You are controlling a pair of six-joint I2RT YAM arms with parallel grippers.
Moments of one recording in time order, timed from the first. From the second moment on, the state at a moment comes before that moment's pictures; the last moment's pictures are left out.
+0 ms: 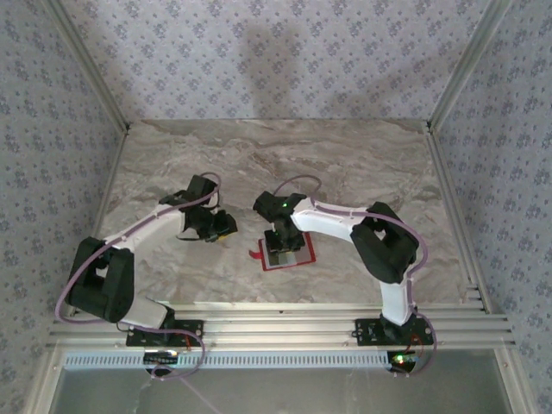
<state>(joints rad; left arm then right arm) -0.40 1.45 0.88 -0.61 0.33 -0.67 0.89 1.94 1.34 -0.84 -0.06 0.62</state>
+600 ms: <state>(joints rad) -0.40 1.45 0.89 -0.61 0.35 -0.65 0.91 1.96 1.37 -0.89 0.01 0.66</state>
